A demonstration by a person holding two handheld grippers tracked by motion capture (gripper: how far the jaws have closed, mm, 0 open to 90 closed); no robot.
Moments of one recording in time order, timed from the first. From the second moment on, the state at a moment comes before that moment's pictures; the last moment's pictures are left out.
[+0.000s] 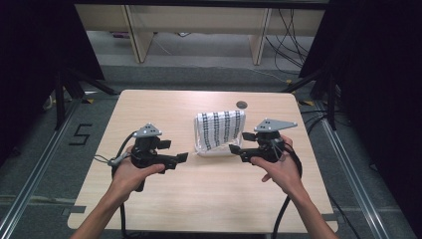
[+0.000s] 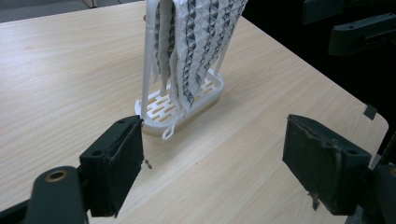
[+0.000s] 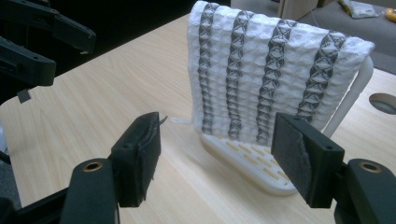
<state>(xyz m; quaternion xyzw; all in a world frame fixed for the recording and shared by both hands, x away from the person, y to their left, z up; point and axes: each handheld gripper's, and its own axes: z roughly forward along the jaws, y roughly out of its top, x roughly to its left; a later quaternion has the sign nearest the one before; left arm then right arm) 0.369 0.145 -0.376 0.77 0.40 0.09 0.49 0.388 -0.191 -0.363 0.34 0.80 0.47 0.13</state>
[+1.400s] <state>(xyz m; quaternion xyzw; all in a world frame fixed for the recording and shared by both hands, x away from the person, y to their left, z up) 0.336 0.153 -0.417 0.78 0.39 0.08 0.48 0.360 -0.194 -0.395 0.35 0.81 0.45 0.11</state>
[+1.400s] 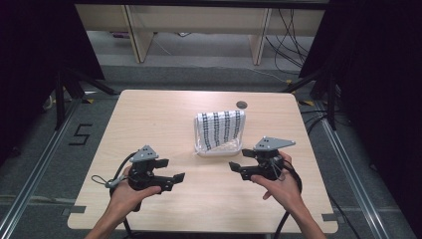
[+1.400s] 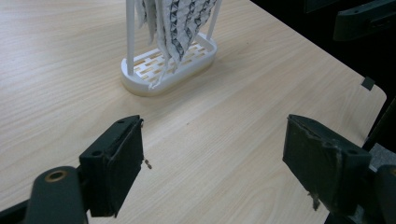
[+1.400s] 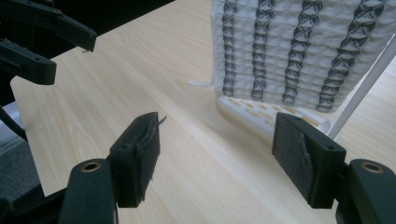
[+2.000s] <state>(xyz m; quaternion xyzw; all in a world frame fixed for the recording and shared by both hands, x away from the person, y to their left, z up) 0.321 0.162 -0.447 0.79 0.40 0.08 0.46 0.344 -0.198 -0.419 0.36 0.81 0.45 0.09</state>
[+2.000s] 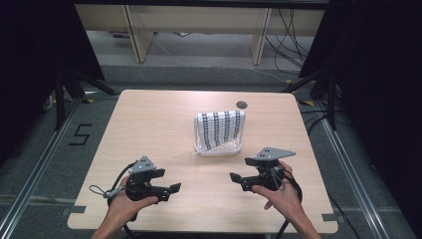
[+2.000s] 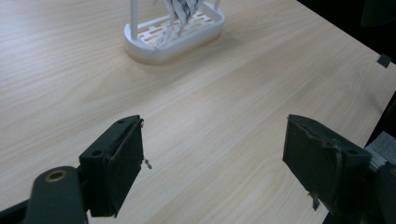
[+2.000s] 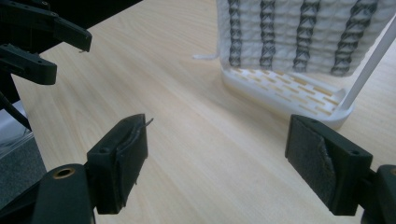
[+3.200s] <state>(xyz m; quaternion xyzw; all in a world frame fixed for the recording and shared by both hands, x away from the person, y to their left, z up) 0.284 0.185 -0.479 0.82 0.38 0.12 0.41 0.311 -0.205 -0.465 0.36 0.82 0.43 0.09</state>
